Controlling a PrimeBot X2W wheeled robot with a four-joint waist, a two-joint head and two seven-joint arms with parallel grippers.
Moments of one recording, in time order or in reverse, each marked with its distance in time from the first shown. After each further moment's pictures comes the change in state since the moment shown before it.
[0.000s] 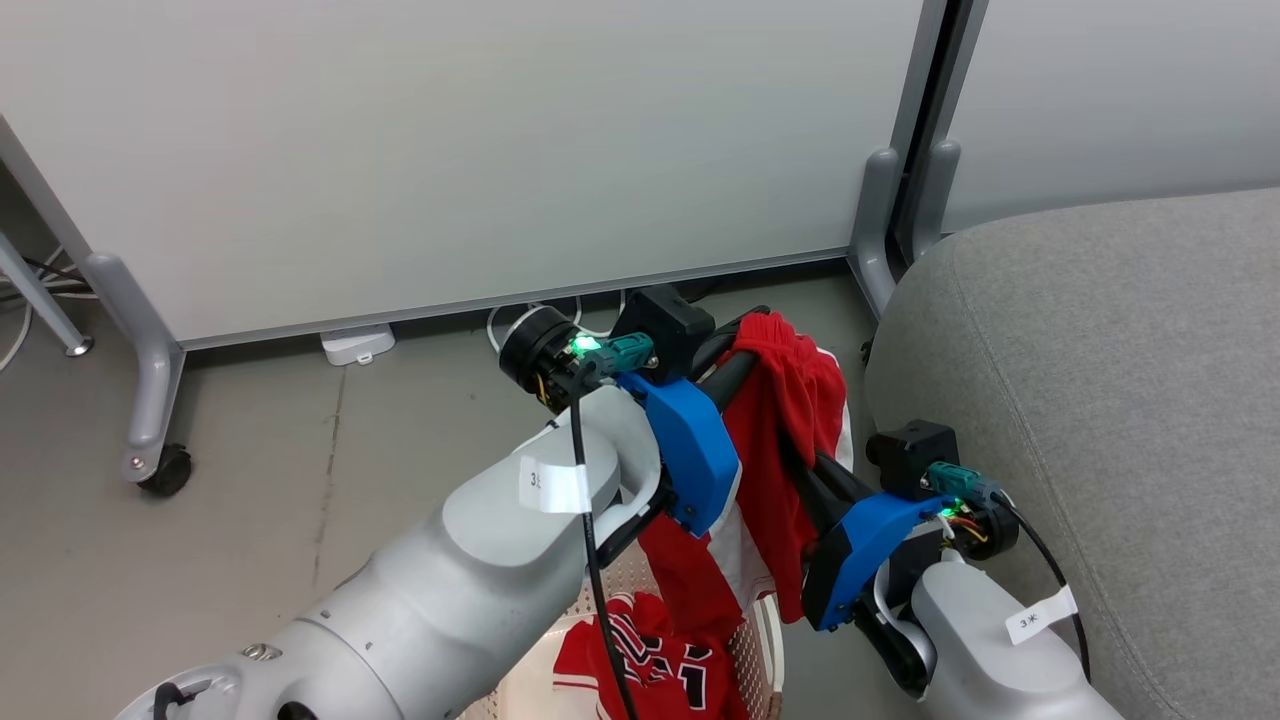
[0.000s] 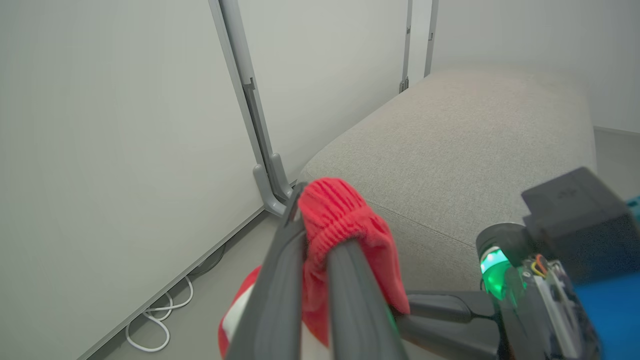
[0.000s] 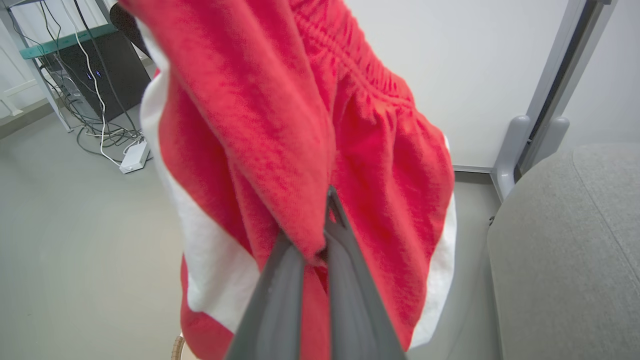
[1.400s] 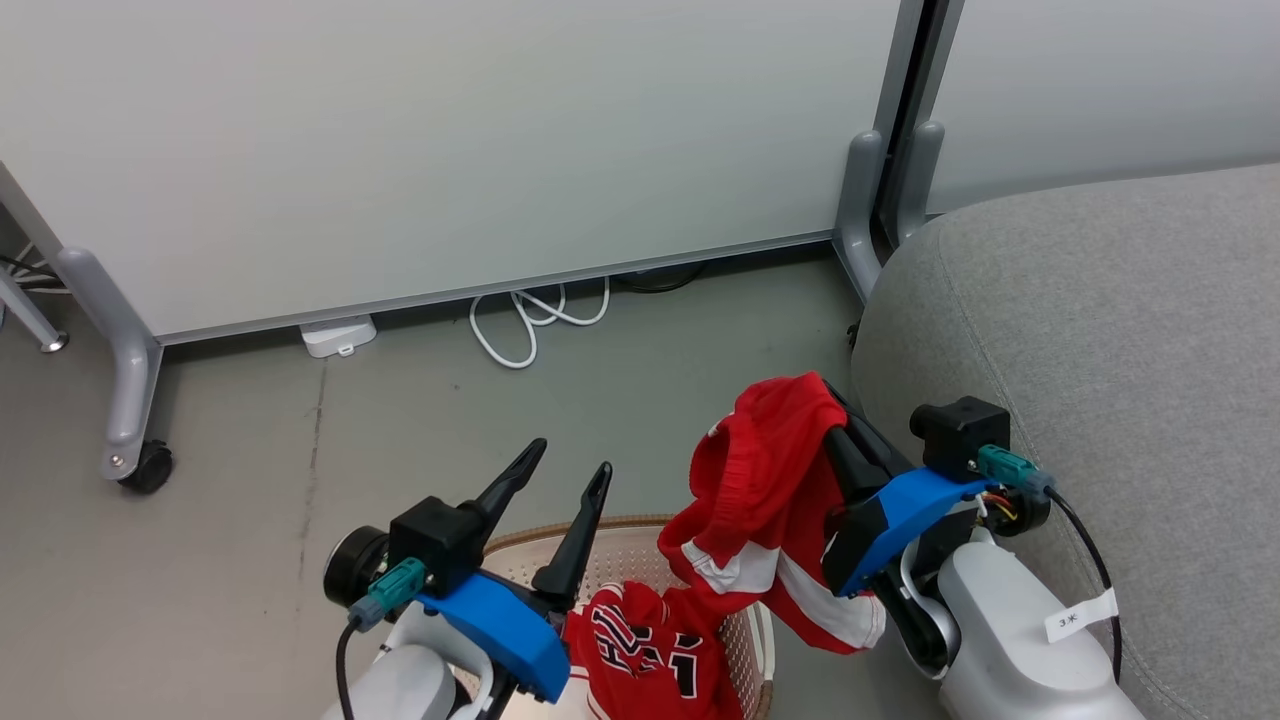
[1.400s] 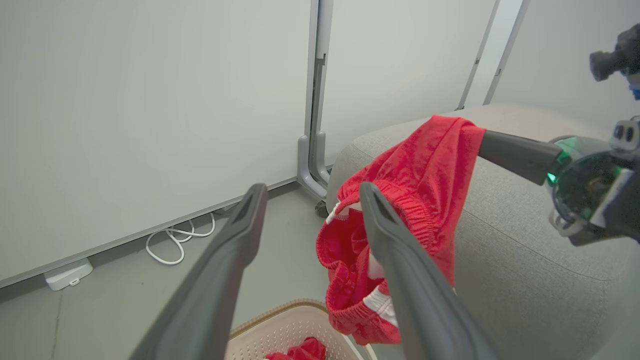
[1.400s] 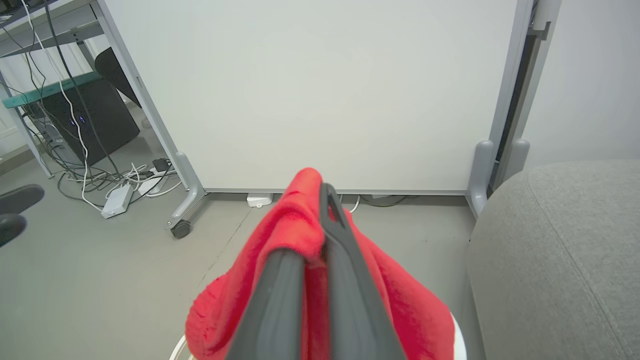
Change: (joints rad) left arm 0.575 0.217 0.501 -0.388 0.313 0.050 -0.051; right arm 0.039 0.000 -0.133 -0.127 -0.058 0.000 -0.016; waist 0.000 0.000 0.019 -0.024
